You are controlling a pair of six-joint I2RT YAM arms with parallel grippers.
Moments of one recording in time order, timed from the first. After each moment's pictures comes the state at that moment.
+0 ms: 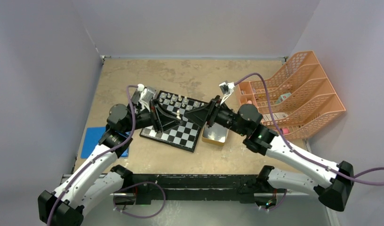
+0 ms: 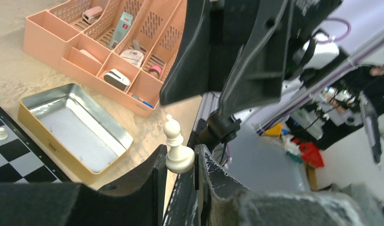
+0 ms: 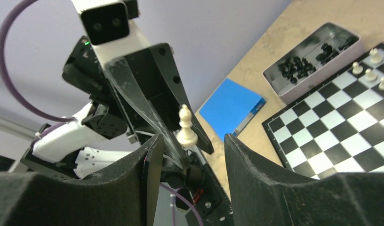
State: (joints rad) left arm -0.47 0.82 0.63 0.33 0.78 -0.73; right arm 0.90 1.01 0.78 0.28 -0.16 0.82
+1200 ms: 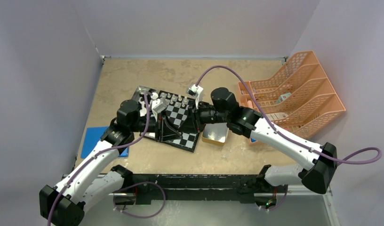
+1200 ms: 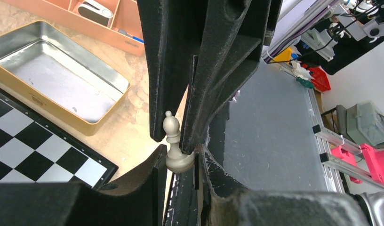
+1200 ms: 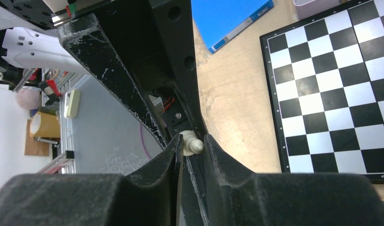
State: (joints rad) left arm -0.47 0.86 0.68 -0.07 1.02 -0.30; right arm 0.90 1.27 1.14 -0.29 -0.52 0.41
